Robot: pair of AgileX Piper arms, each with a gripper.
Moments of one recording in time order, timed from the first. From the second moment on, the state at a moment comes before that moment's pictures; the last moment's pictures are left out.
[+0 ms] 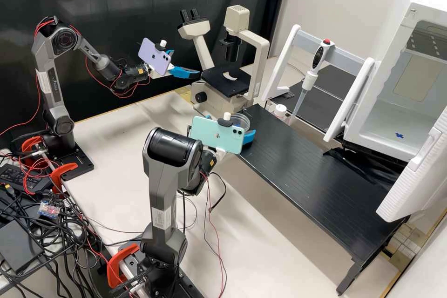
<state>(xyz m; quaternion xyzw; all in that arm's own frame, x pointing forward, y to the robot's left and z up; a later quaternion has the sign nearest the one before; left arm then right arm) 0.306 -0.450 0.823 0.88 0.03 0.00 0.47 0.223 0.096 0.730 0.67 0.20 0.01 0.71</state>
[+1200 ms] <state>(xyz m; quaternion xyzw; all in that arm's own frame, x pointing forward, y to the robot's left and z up) 0.306 -0.450 0.823 0.88 0.03 0.00 0.47 0.244 0.094 0.712 0.69 0.21 -0.03 0.69</state>
